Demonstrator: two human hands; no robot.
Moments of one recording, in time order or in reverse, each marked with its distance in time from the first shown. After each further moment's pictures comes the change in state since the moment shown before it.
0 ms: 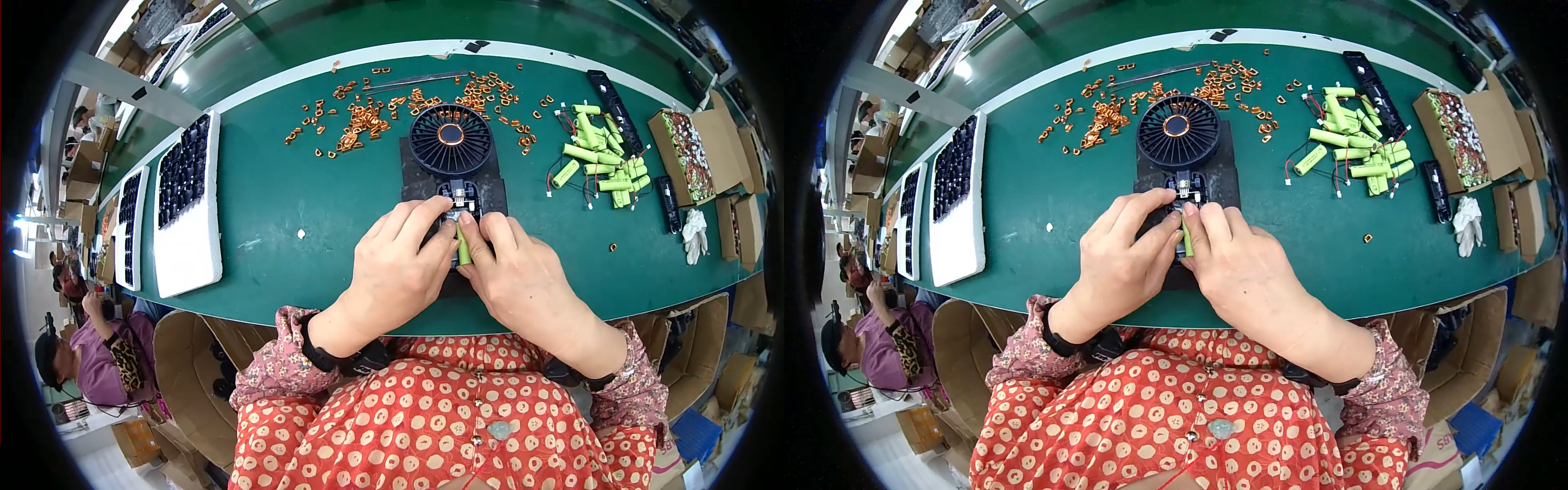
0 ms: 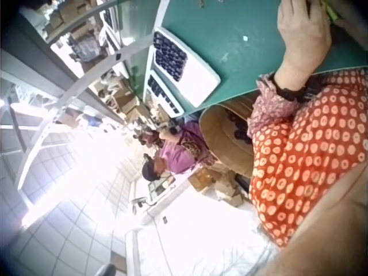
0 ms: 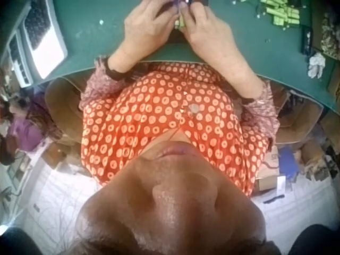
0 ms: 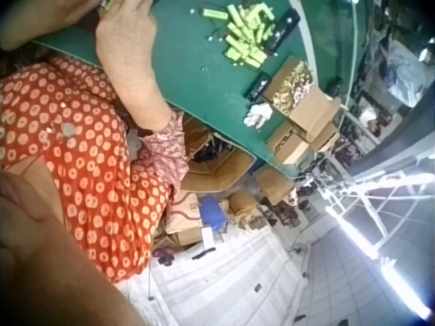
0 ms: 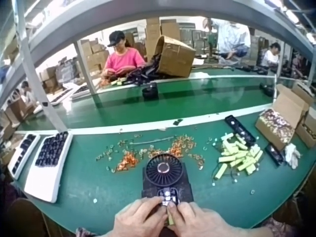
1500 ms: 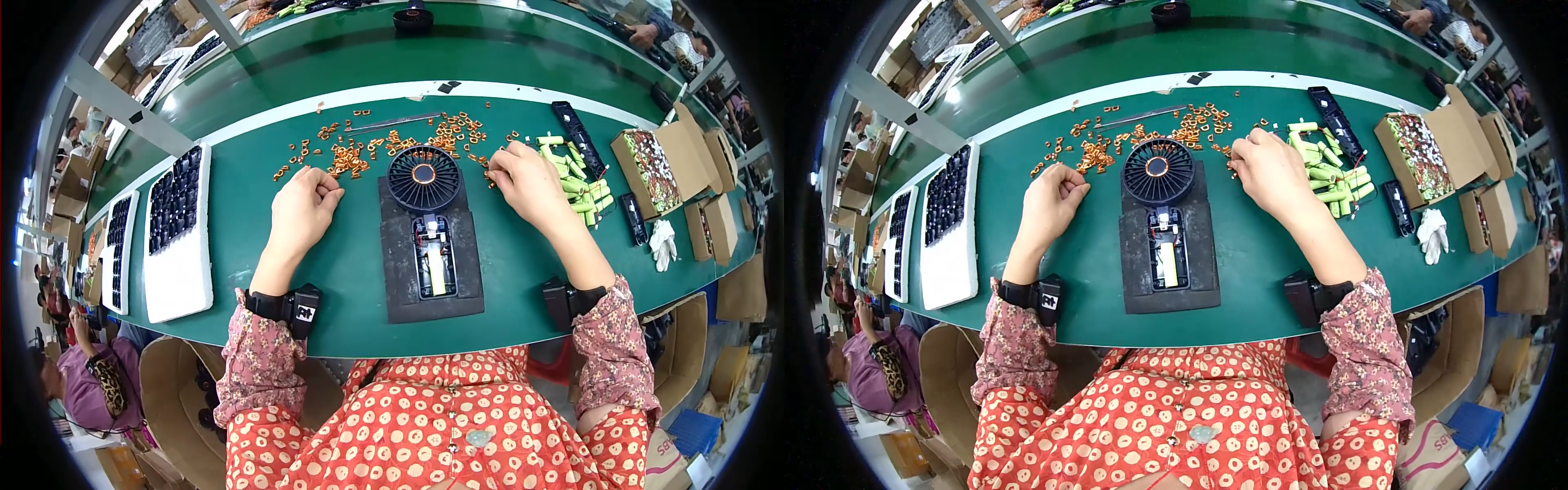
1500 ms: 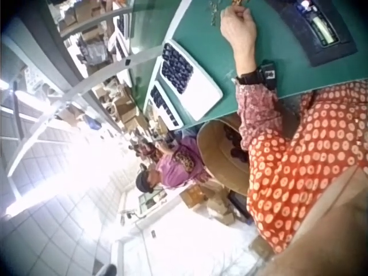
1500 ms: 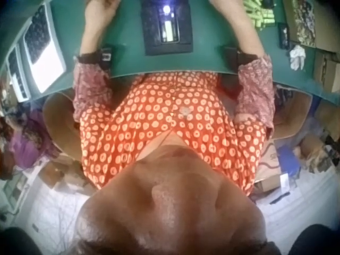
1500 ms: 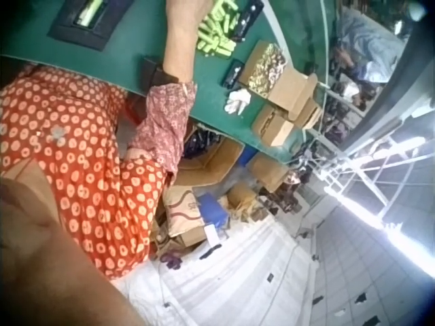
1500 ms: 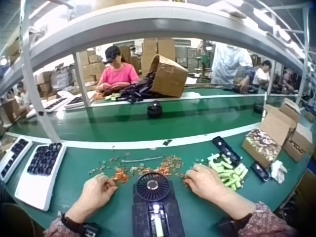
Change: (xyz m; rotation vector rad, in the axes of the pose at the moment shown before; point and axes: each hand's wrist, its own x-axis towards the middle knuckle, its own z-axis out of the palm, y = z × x) left_hand 0.025 -0.119 -0.016 -0.026 -0.139 -0.592; right_hand 0.047 0.135 0.019 0.022 0.105 0.311
